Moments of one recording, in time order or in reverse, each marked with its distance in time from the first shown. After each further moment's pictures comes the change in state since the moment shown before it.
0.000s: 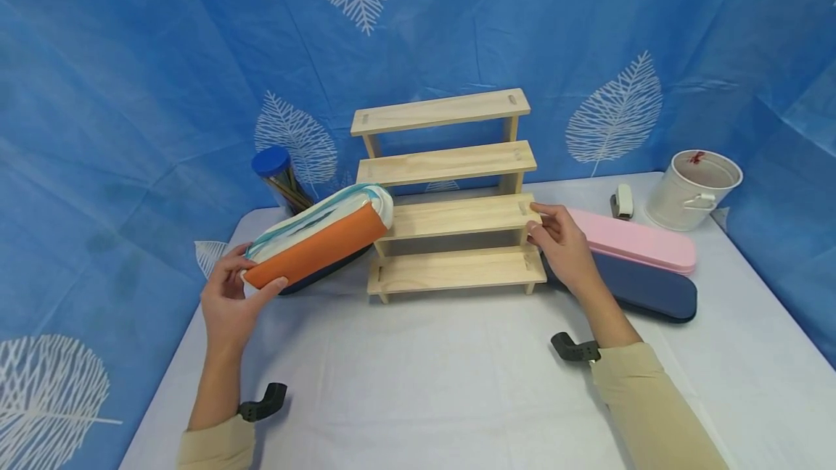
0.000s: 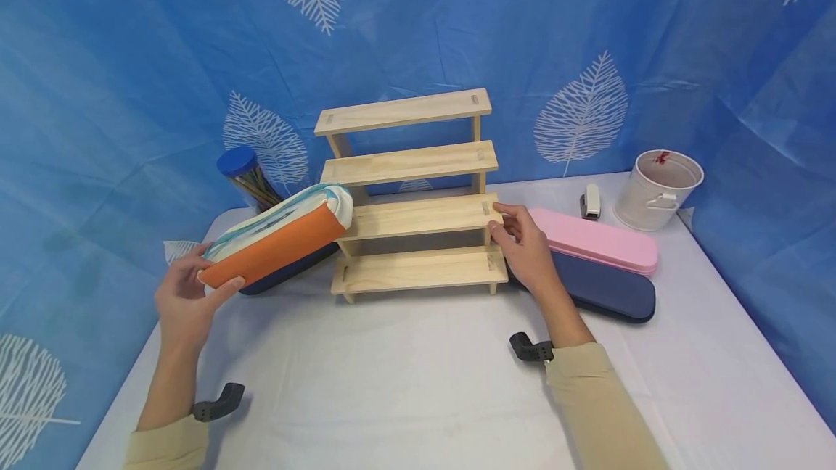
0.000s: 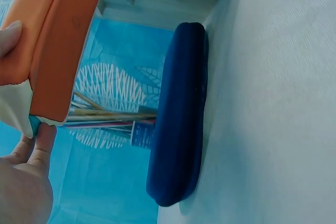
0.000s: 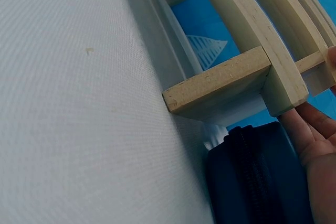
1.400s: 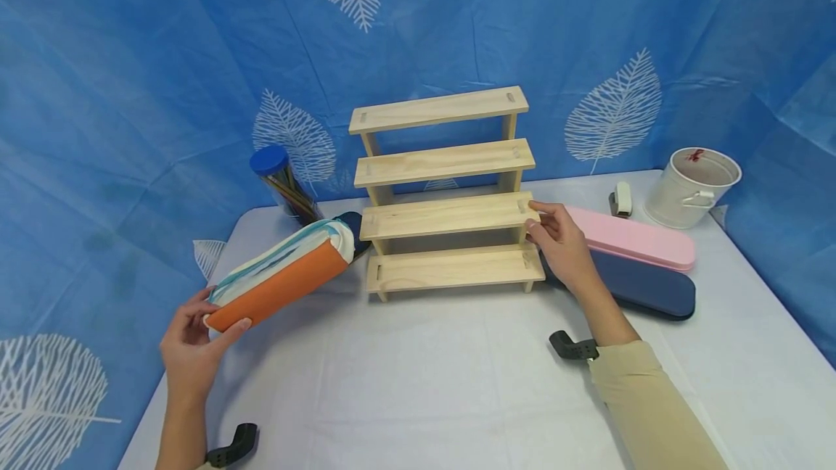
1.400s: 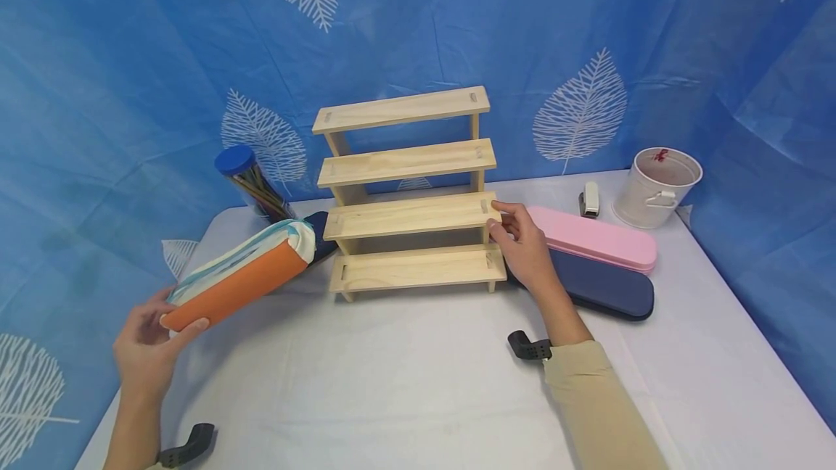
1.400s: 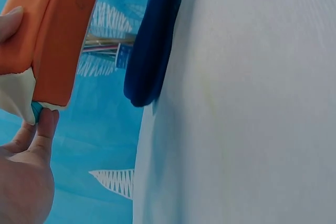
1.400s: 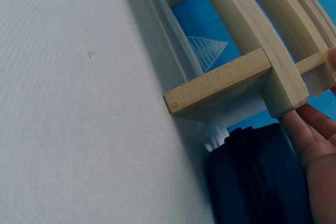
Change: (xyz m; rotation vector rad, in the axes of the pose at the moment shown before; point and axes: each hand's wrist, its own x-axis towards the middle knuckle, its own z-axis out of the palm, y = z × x) left_hand -0.042 -0.018 -0.062 0.010 0.080 -0.035; right_hand 0.000 0.004 -0.001 0.013 -0.005 -0.007
